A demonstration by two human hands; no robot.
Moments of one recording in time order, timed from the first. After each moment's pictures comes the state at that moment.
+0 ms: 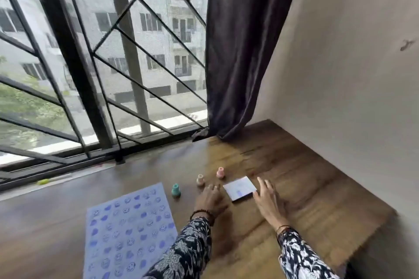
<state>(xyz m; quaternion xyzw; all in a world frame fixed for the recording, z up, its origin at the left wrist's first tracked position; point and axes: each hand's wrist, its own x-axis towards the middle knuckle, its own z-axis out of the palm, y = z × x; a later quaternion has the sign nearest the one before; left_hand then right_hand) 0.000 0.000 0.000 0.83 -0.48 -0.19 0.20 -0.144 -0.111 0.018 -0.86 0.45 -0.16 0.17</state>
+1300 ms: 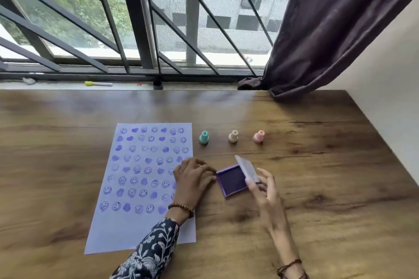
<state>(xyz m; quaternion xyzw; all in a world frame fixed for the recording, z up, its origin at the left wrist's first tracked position) -0.013 0.107 -0.011 0.87 -0.25 -0.09 0.41 -0.139 -0.033 0.028 -0.77 0.37 -0.09 0.52</state>
